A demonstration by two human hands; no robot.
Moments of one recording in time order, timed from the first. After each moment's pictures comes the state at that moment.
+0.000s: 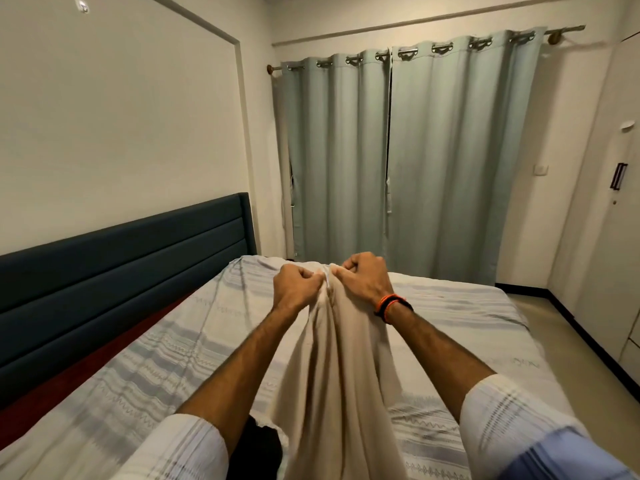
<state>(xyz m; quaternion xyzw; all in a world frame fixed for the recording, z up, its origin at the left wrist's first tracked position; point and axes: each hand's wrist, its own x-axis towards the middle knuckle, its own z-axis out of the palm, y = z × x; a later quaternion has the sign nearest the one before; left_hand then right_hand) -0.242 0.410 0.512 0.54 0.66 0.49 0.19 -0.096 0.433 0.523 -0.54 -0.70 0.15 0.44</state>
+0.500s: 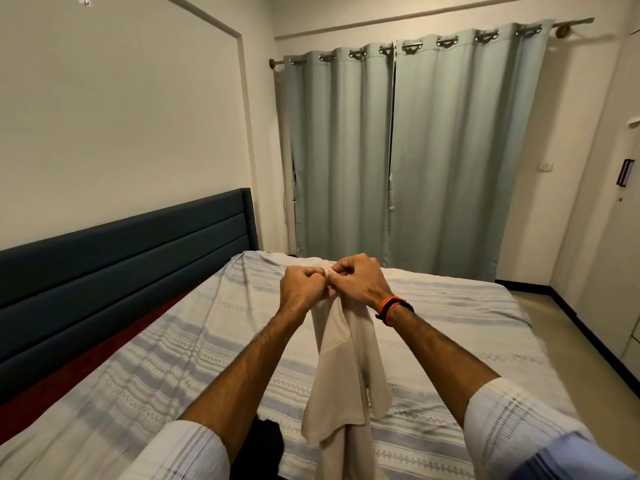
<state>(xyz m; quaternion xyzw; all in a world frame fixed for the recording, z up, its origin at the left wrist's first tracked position) -0.230 0.398 0.507 0.51 0.62 0.53 0.26 -0.102 0.430 0.511 -0.48 -0.76 0.18 0.41</state>
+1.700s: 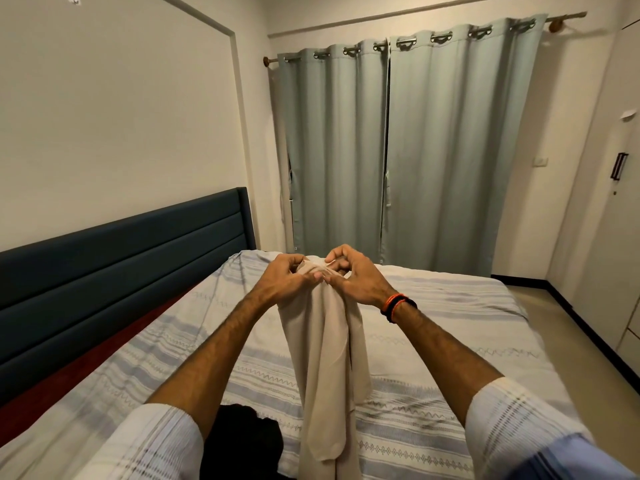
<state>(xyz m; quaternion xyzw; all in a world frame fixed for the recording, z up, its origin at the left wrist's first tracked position) -0.273 0.405 0.519 0.70 0.55 0.41 0.21 -0.088 0.436 0.503 -0.36 -0.79 0.26 0.43</state>
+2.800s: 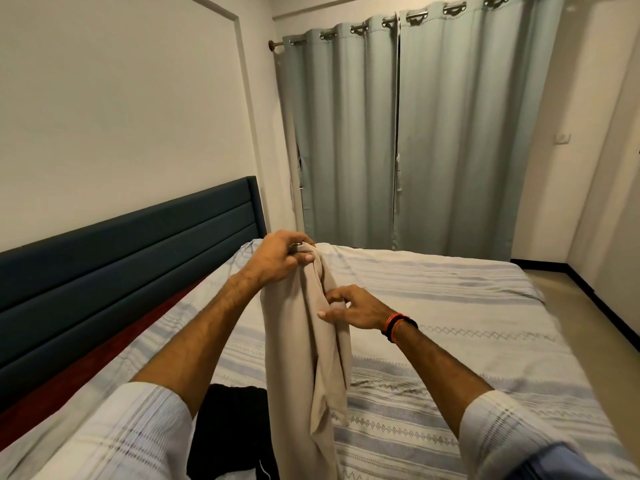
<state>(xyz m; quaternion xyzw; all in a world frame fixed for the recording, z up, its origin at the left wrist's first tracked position) -0.285 0.386 0.545 0.76 0.57 0.31 0.08 -0.093 0.430 0.432 -0.36 -0.83 0.32 0.26</state>
